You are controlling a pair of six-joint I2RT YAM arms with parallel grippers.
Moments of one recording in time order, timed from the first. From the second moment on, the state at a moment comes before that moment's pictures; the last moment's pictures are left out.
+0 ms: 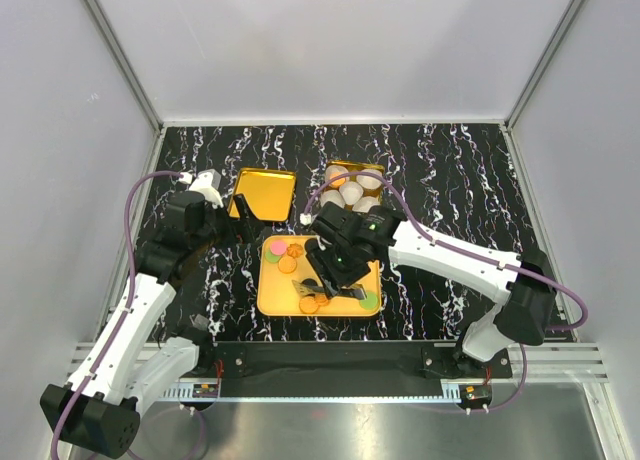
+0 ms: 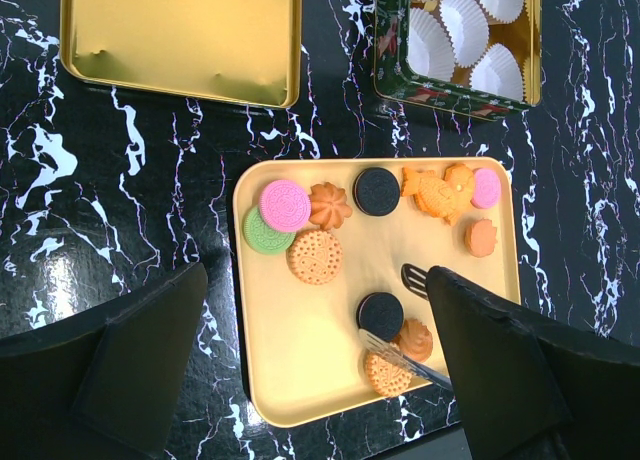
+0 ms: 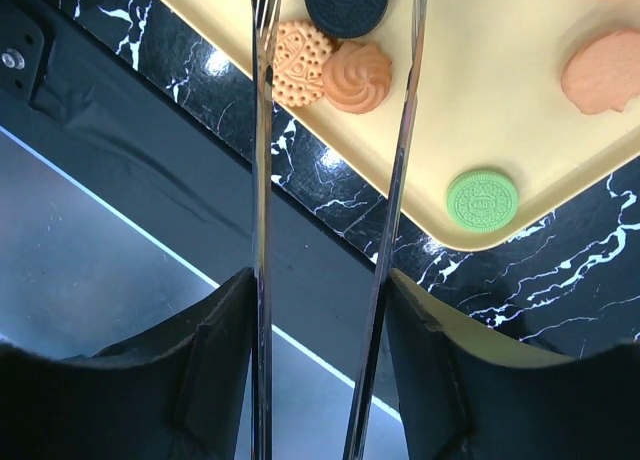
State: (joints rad) left arm -0.27 0.85 0.82 -0.57 0.13 -0.44; right arm 1.05 1.57 1.40 -1.02 -0.10 0.42
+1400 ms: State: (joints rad) left arm -0.27 0.85 0.82 -0.57 0.13 -0.44; right arm 1.06 1.62 1.46 -1.07 -0.01 0.41
